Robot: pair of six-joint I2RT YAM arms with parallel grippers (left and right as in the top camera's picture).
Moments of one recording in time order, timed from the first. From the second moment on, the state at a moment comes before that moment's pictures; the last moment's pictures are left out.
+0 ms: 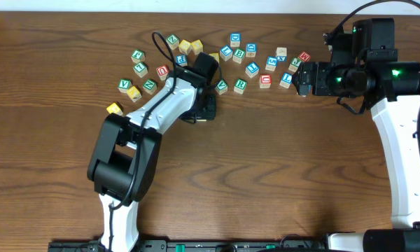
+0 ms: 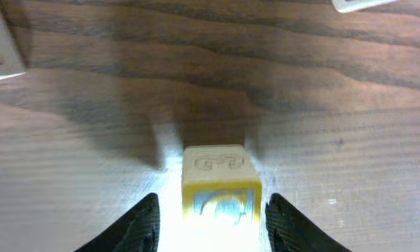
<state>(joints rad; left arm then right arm) -0.44 2.07 1.50 -0.82 0.05 -0.42 0.05 1.55 1.61 -1.09 -0.21 0.10</state>
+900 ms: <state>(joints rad) -0.23 1.65 1.55 -0.98 0.05 -0.33 0.06 1.55 1.61 -1.04 -0.22 0.13</state>
